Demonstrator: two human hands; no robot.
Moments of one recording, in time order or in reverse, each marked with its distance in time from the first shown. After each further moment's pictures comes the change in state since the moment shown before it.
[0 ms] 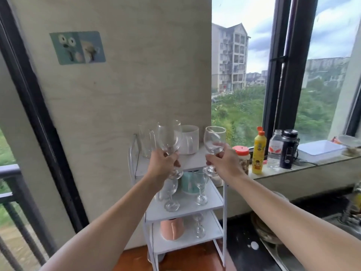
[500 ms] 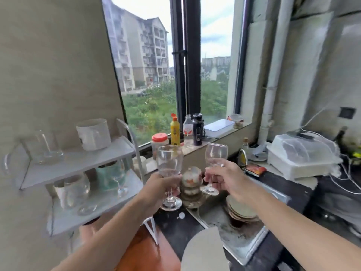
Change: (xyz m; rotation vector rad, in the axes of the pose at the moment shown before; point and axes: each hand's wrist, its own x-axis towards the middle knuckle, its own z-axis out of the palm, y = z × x) left_hand -0.124 -0.008 0.163 -0.436 -0.841 -0.209; right_hand -0.143 0.049 -0.212 0.267 0.142 0.367
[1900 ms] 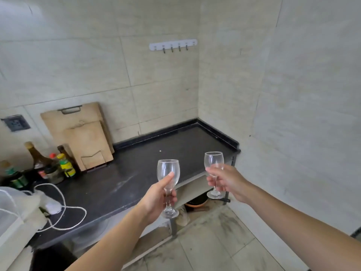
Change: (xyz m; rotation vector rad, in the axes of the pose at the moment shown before) left_hand 0.217 -0.236 0.978 0.222 -1.328 -0.525; right_hand -0.377 0.021 -0.836 0.093 1.421 0.172
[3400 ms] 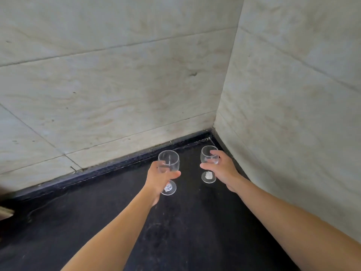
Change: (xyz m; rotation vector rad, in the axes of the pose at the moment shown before) left_hand 0.788 0.137 -0.076 0.081 0.475 -0.134; right_hand 0.822 -0.026 -0.137 -0.209 0.006 0.136
